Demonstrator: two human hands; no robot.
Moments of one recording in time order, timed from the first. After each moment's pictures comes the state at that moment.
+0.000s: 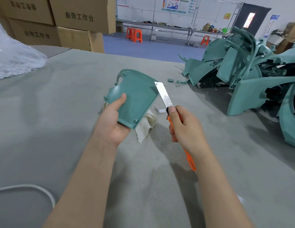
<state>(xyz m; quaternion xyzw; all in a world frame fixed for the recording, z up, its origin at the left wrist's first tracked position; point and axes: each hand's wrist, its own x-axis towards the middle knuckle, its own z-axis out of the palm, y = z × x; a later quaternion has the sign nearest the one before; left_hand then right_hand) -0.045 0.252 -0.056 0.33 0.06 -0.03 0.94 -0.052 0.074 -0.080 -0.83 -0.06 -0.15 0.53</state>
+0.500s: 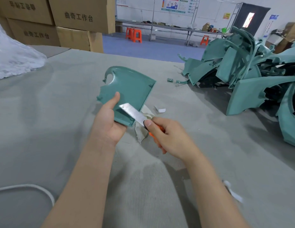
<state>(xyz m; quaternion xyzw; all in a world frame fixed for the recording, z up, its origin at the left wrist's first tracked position) -0.044 0.253 -0.054 0.32 0.06 0.00 0.95 -0.062 0.094 -0.082 -0.86 -0.20 -0.04 0.47</state>
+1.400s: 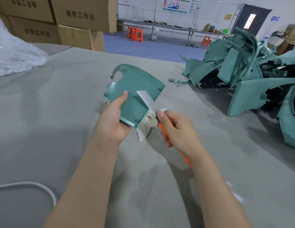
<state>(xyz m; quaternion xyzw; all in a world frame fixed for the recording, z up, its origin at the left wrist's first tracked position) -0.044 0.250 -0.056 0.37 0.05 -0.01 0.93 -0.061 0.085 -0.077 -0.84 -0.14 -0.08 0.53</state>
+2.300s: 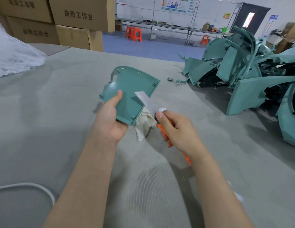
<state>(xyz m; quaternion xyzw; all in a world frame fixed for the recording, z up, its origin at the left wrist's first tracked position) -0.044 0.252 -0.056 0.35 0.05 0.02 0.94 -0.060 0.082 -0.078 -0.84 -0.15 -0.08 0.52</state>
